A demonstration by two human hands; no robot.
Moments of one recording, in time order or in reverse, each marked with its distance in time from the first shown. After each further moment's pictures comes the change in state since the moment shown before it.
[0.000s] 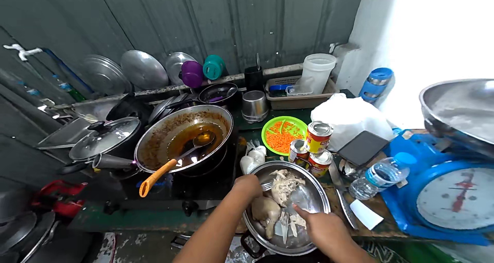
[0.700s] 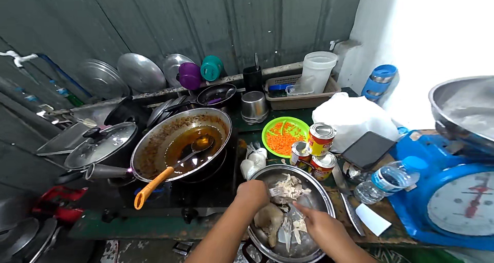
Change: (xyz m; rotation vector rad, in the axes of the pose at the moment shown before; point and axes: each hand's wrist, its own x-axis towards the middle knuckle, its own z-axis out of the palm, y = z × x) left_hand -0.025 0.011 -0.014 -0.006 0.019 0.063; right_hand 0.014 0.005 -0.014 0.361 0.008 0.014
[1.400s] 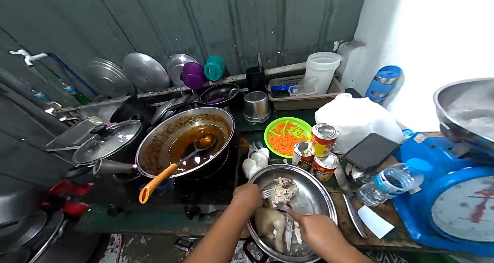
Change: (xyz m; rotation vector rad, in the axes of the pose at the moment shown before) left_hand 0.016 -0.017 0.024 -0.011 -0.015 -0.103; right_hand 0.002 -0.016 0.009 -0.313 -0.069 -0.125
